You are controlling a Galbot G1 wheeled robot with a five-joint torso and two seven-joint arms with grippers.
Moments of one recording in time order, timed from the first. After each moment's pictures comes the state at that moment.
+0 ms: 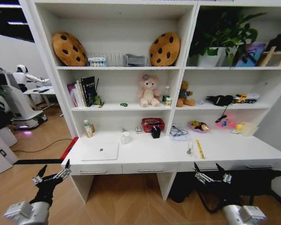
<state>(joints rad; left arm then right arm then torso) 1.90 -1.25 -0.91 -2.40 -0.56 0.08 -0.25 -2.04 1.01 0.81 2.34 0.50 0.15 0.31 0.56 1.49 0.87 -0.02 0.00</state>
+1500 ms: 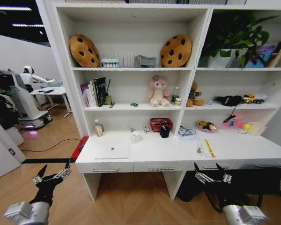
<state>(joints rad) 1.90 -1.25 -0.91 -2.40 -0.56 0.08 -0.25 -2.04 1.01 0.81 2.34 0.50 0.15 0.31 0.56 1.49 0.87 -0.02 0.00</state>
